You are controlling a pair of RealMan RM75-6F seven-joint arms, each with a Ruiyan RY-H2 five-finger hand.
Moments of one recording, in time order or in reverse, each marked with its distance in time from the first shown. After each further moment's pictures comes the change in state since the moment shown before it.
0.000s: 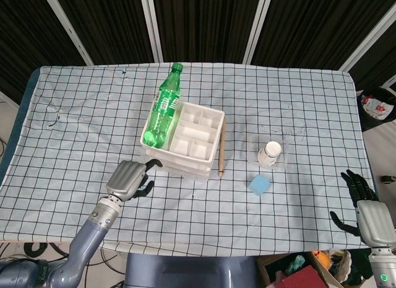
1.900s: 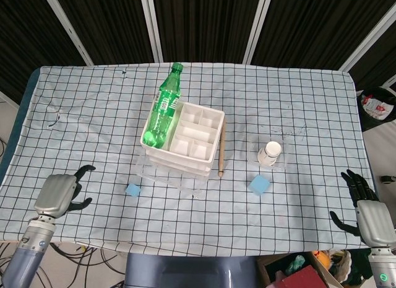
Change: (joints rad) left arm 0.286 0.278 0.218 0.046 0.291 0.168 -0.236; right arm -0.001 -0.001 0.001 -0.006 0.004 0.000 0.000
